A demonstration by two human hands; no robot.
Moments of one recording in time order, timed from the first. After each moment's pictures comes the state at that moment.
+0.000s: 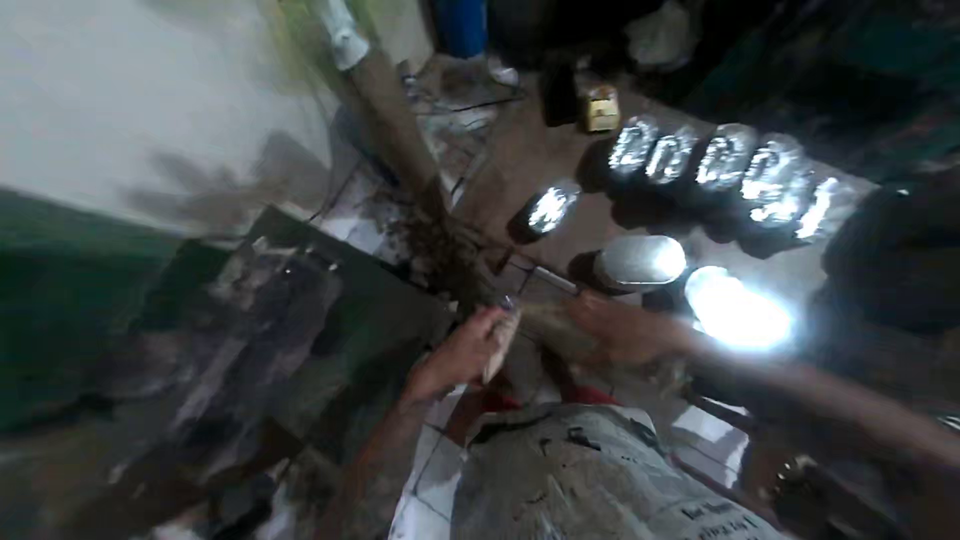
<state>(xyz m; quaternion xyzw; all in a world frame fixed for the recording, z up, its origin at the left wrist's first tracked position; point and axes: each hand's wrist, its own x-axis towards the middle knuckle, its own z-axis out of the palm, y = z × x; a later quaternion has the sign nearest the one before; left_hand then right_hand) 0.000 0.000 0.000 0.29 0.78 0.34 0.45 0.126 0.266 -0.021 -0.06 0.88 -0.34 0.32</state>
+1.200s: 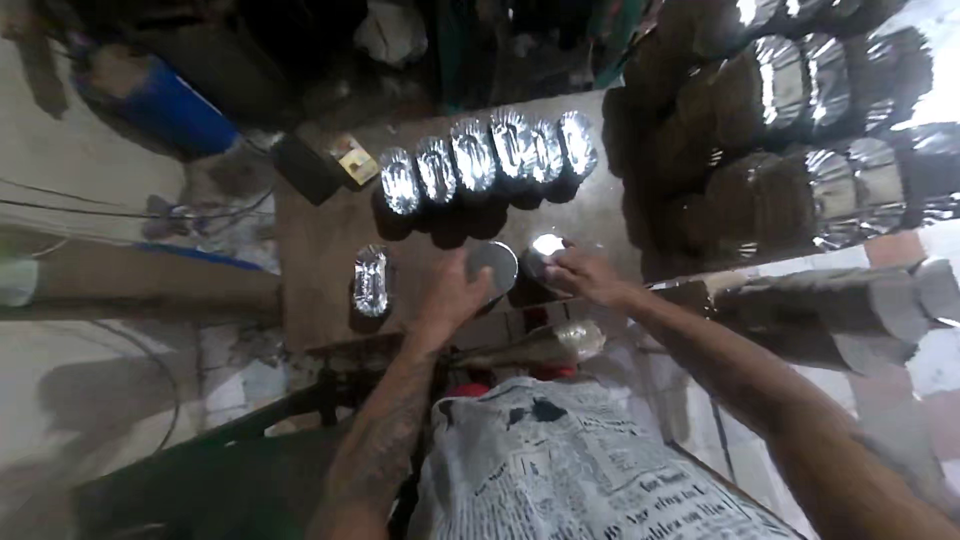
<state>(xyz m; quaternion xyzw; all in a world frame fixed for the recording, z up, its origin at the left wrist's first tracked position) 0.000 0.277 -0.052 0.50 0.79 0.15 0.33 0.266 0.403 -0.129 0.26 0.87 -0.40 -0.09</state>
